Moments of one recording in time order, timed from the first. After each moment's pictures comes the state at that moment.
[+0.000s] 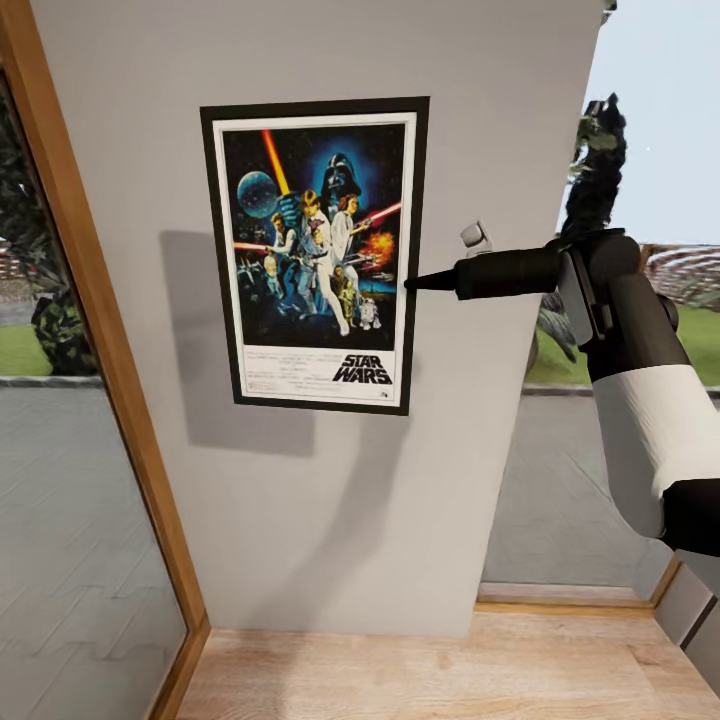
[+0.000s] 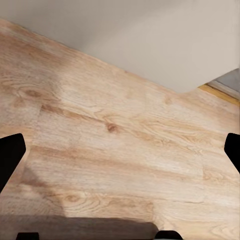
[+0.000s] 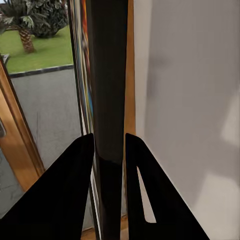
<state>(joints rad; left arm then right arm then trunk) -0.24 0.24 0.18 -0.03 0.34 -0.30 -0.73 -1.42 -0.16 0.14 -1.04 -0.07 0.95 1.29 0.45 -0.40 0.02</state>
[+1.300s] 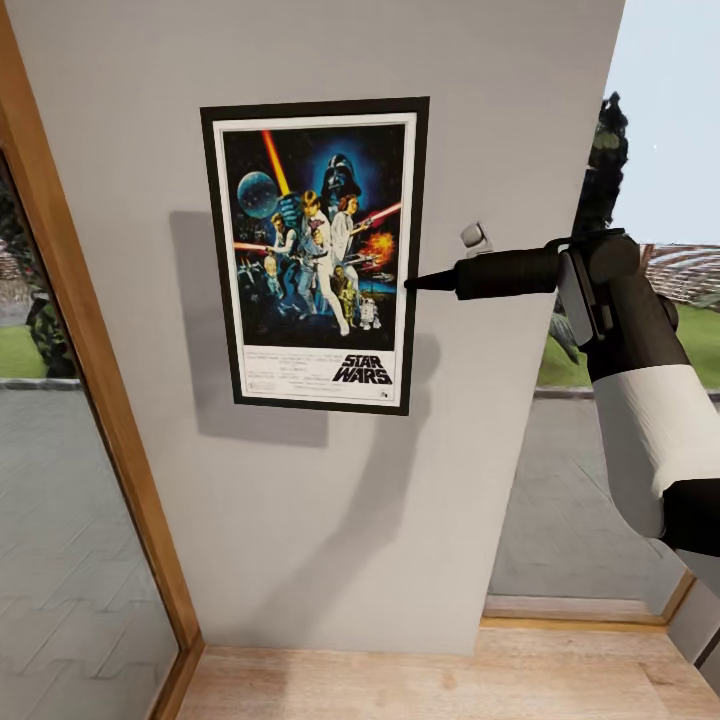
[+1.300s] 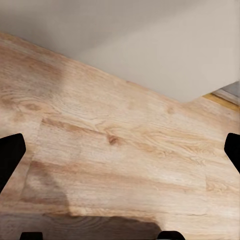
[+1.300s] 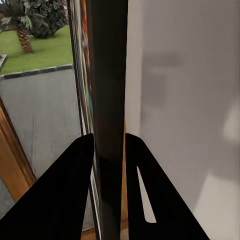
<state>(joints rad) -0.24 0.25 0.18 -0.03 0.34 -0.30 -0.73 -1.42 -0.16 0.14 -1.04 -0.07 0.95 1.29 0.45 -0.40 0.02</state>
